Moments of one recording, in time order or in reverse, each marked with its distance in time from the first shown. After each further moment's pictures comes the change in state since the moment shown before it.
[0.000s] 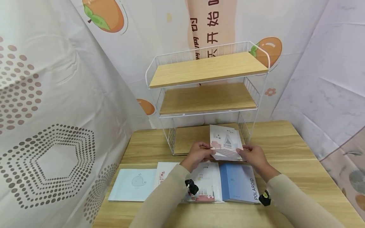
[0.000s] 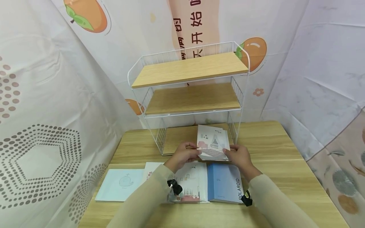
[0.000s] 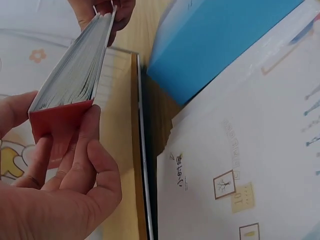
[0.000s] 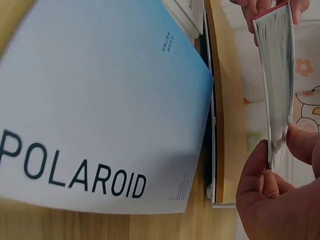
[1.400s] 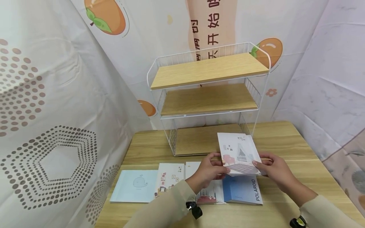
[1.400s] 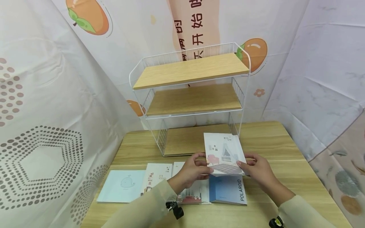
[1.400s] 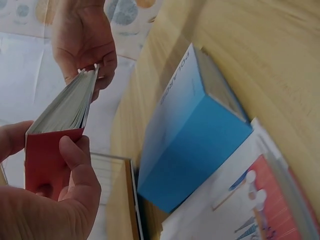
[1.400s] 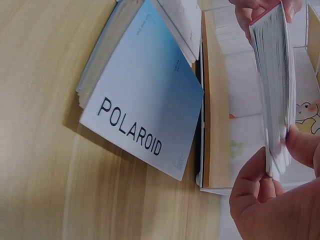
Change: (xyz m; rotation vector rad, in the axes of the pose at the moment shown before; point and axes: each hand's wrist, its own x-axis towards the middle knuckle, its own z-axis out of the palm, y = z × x) left_hand -0.071 -0.001 0.045 -0.115 -0.077 -0.001; right_hand -0.062 0.013 -0.047 0.111 -0.092 -0.008
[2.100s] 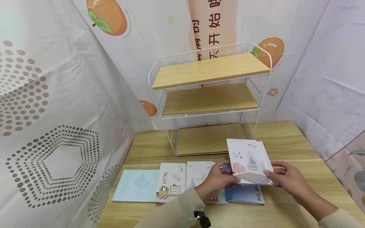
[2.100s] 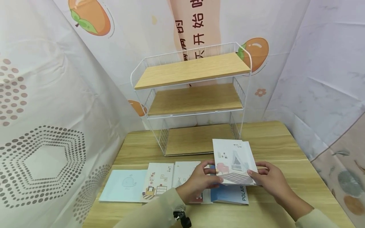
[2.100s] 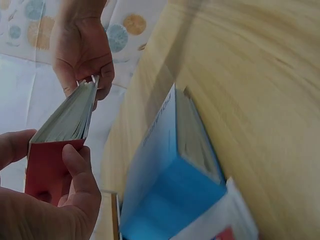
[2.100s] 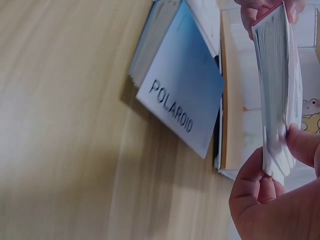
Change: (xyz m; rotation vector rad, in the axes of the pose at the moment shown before) left_hand -0.014 -0.025 0.029 -0.081 -0.028 0.005; right_hand -0.028 0.024 -0.019 -0.067 0.004 0.011
